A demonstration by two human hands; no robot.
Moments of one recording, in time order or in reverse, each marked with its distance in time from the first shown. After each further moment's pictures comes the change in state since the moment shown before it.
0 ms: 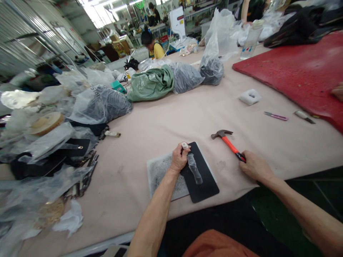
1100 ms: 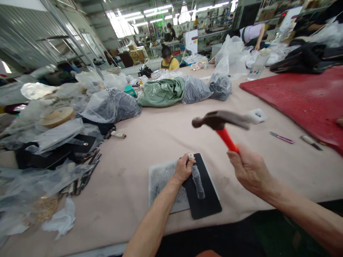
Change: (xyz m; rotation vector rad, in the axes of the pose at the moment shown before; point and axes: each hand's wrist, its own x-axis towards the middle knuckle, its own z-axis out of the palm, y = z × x) left_hand -0.002 -0.008 0.002 0.046 -0.015 -0.019; right_hand -0.063 -0.144 -0.070 0.001 0.362 -0.715
